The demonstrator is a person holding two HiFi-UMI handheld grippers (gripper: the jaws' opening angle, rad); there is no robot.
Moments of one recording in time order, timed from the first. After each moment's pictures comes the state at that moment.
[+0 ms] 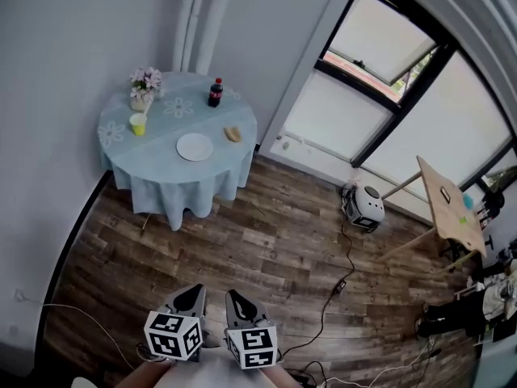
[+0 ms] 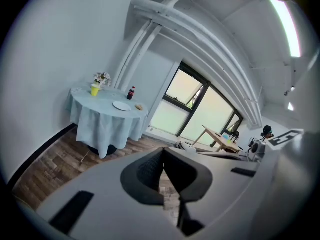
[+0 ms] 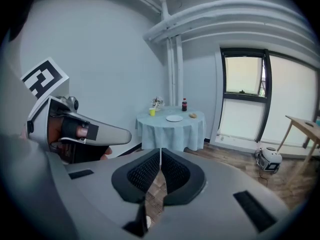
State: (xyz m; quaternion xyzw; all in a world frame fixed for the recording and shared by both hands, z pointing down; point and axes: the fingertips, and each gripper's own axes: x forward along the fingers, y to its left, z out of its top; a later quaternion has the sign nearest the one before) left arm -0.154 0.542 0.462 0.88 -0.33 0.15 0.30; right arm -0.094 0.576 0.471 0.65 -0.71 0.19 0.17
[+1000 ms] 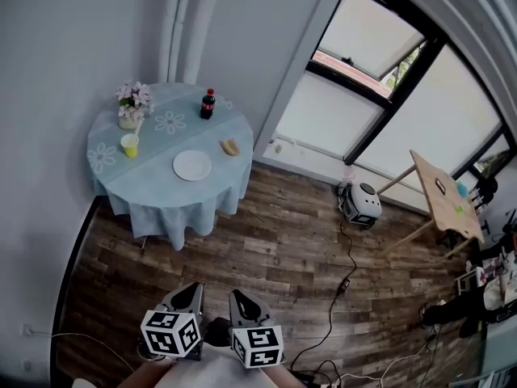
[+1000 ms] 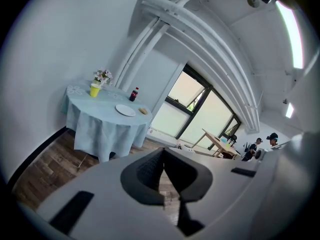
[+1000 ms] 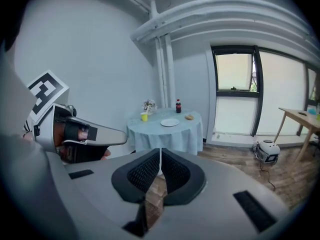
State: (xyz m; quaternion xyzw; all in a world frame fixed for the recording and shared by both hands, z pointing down) left arm -0.177 0.443 0.464 0.89 -0.31 0.14 0.32; right arm -0.106 0.493 0.469 0.69 -0.68 0.21 0.13
